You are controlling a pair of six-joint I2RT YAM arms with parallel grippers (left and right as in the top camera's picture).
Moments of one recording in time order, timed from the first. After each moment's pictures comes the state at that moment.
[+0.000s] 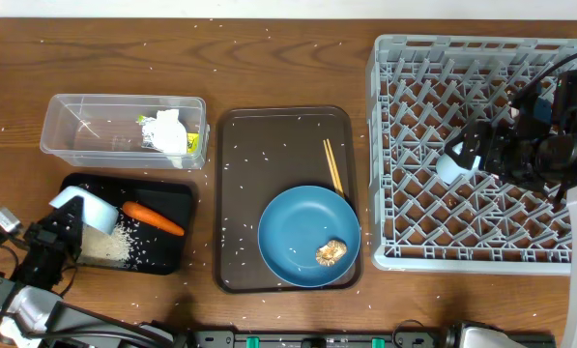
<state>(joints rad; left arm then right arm) 1.19 1.34 0.54 -0.10 1.41 -0.41 -0.16 1.36 1.51 -1.33 -0.31 0.17</state>
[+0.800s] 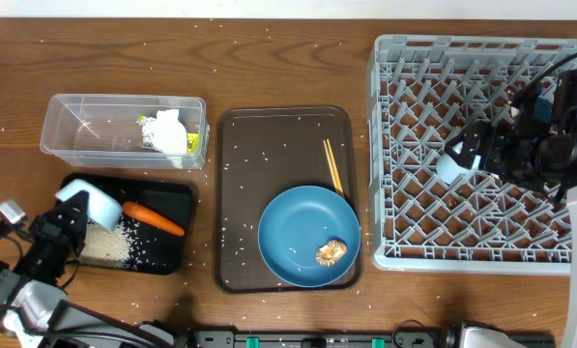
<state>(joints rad) 1.12 1.34 0.54 -0.03 1.42 -0.47 -0.16 1.36 1.51 -1.33 -0.32 0.17</state>
